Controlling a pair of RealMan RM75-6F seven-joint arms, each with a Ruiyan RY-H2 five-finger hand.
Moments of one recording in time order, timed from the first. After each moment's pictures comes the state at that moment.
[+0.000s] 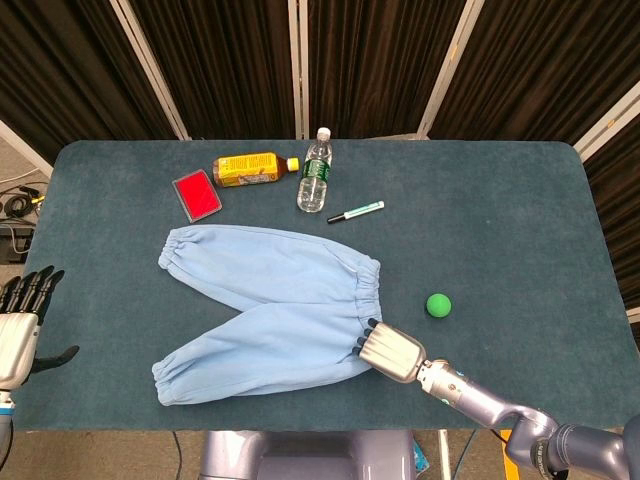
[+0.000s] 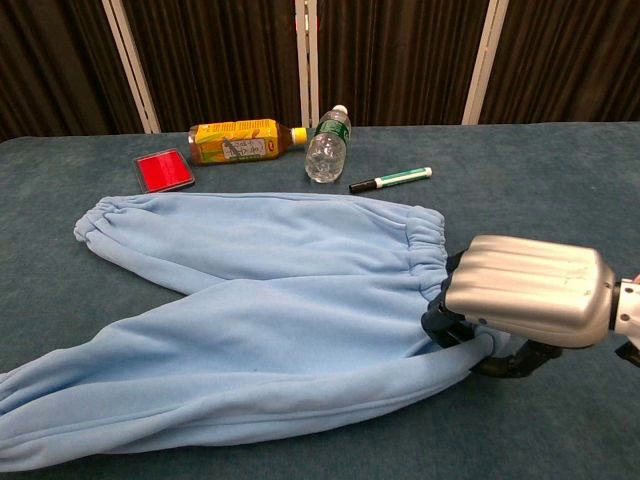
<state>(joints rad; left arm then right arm) -0.11 -1.02 -0.05 -1.85 1.42 1.42 0.20 0.64 -1.51 -0.05 -1.33 -1.93 1.04 -0.18</state>
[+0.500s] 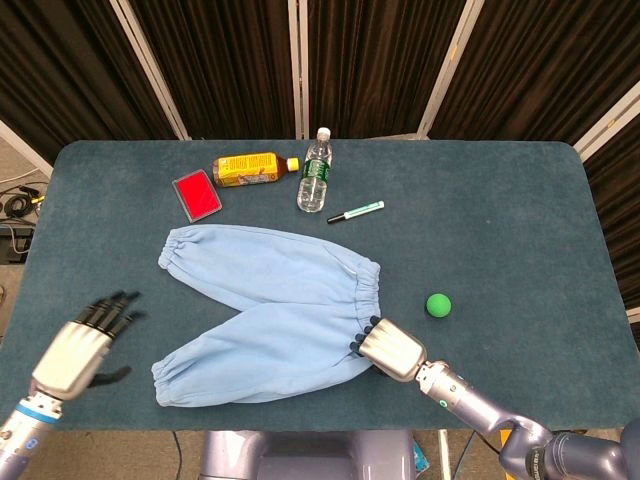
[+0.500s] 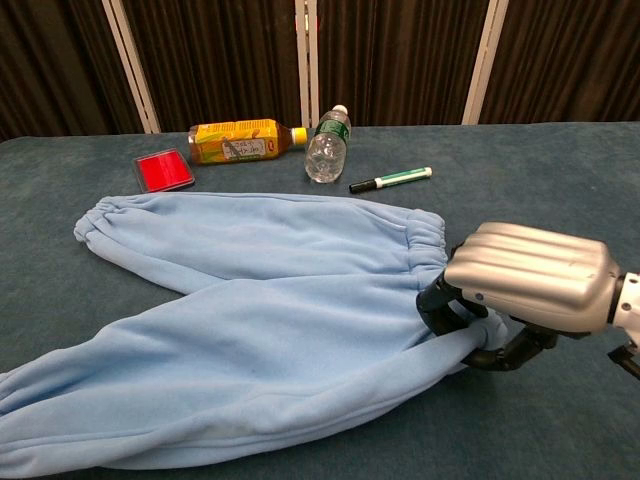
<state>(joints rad) -0.20 -1.14 0.06 -1.61 1.82 1.36 0.04 0.62 -1.51 -0.04 -1.41 -1.80 1.07 -0.16</state>
